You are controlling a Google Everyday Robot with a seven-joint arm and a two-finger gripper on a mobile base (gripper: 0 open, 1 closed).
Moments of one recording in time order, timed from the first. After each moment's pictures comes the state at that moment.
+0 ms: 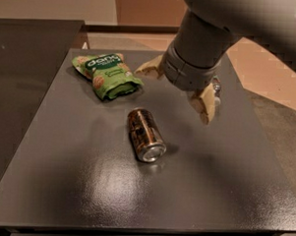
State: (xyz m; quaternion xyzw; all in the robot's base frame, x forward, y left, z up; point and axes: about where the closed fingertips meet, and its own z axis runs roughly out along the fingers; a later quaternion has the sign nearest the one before) arm 0.496 -0.062 0.912 -0.94 0.29 -0.11 0.13
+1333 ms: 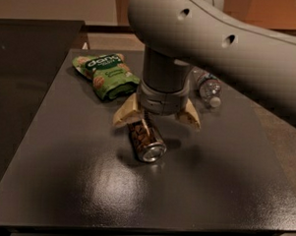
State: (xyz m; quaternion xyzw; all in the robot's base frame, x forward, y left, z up) arm 0.457 -0.028 0.857 -1.00 -0.01 -0.05 0.03
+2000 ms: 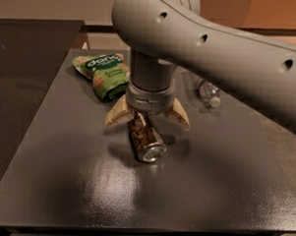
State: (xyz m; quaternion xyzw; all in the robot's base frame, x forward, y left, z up) arm 0.466 -0.009 0.844 -1.00 -0.02 -0.03 0.02
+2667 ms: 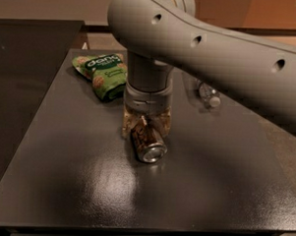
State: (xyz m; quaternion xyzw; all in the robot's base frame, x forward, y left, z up) arm 0.466 -0.004 0.842 -1.00 -0.03 -0.03 0.01
